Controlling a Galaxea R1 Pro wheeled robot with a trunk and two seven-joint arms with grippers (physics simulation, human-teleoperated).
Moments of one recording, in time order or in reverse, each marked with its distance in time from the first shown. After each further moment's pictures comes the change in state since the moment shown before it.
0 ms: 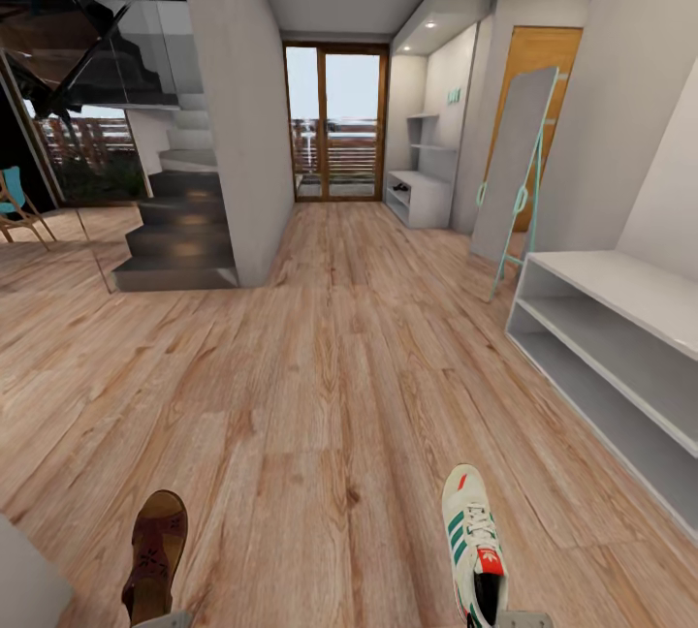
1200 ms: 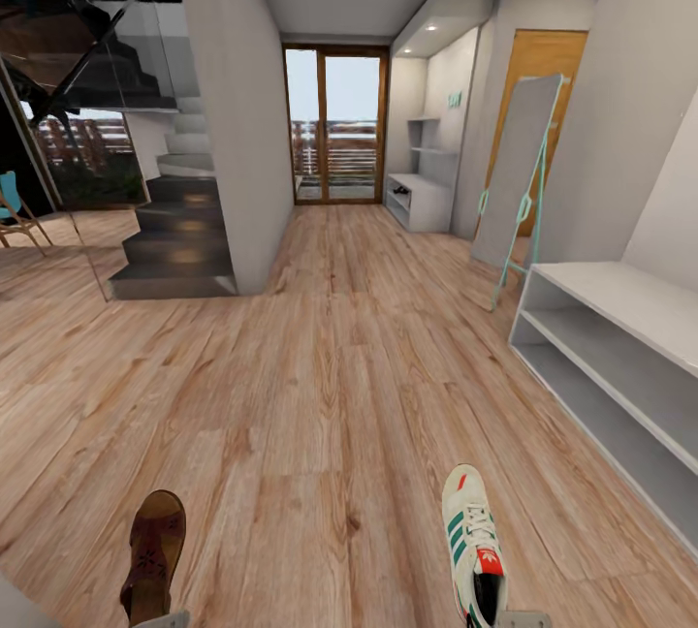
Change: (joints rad) left arm 0.002 0.000 0.003 0.002 0.005 -0.014 0.000; right arm 0.000 0.002 0.000 0.000 0.000 0.000 -0.001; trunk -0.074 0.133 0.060
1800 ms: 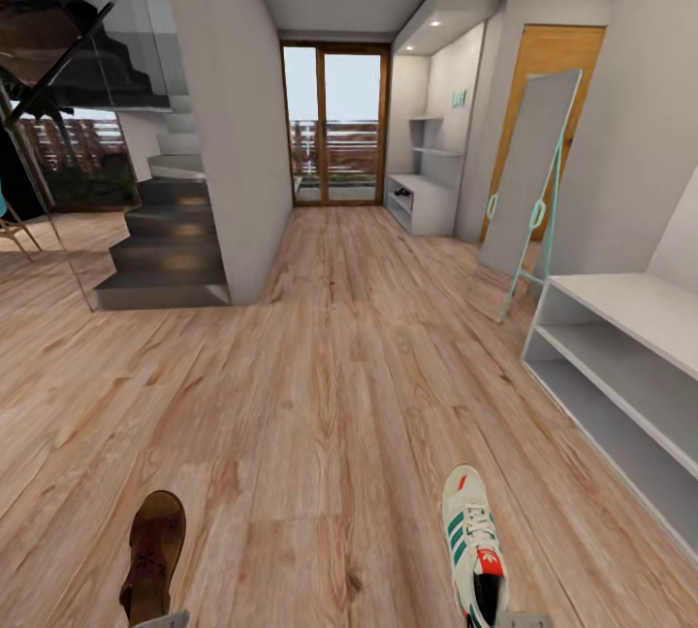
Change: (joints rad) left arm 0.000 0.002 0.000 0.001 -0.001 0.000 0.000; right arm 0.001 0.000 0.000 0.000 0.000 0.000 0.000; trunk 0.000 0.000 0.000
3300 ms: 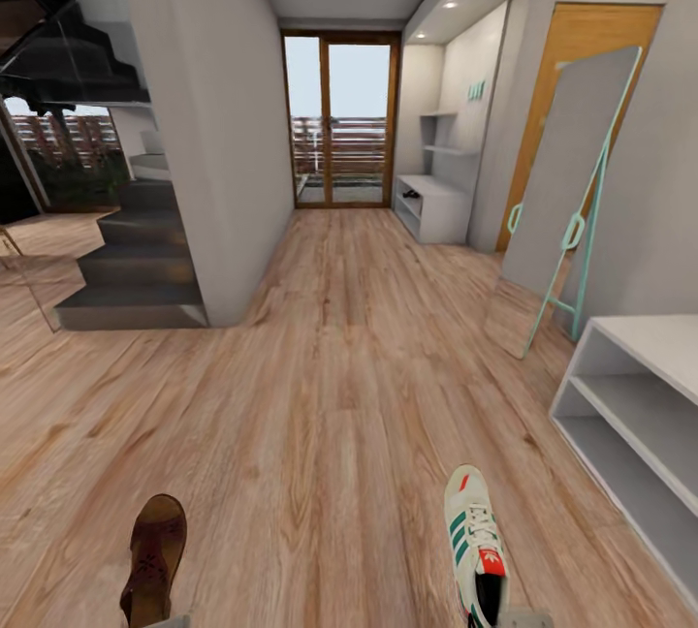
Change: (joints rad) left arm 0.000 0.001 0.001 0.018 -0.003 -0.002 0.000; right arm 0.000 -0.002 -0.004 0.000 -0.006 -0.002 -0.003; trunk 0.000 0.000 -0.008
